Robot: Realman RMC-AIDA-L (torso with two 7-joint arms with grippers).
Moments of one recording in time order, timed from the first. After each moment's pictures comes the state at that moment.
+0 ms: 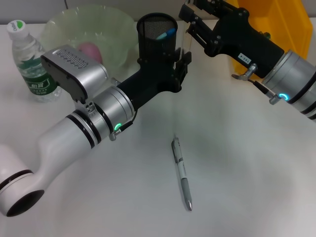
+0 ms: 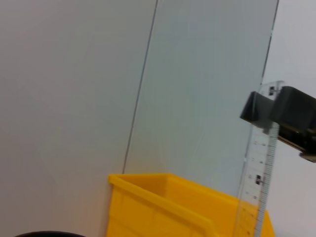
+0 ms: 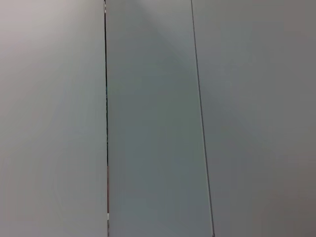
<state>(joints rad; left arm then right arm) -0.76 -2.08 0.00 -0.36 1.88 1.06 -0.39 0.65 2.09 -1.53 -0.15 -0.48 -1.40 0.62</state>
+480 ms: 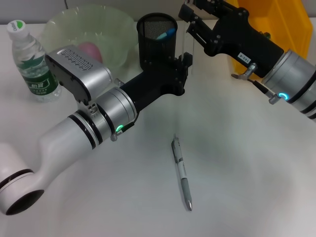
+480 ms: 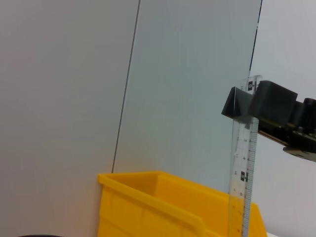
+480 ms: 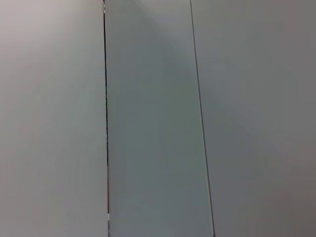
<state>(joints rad) -0.76 -2.08 -0.01 -0.36 1.91 1.06 -0.38 0.66 2.09 -1.53 -0.15 -0.48 -1.40 0.63</state>
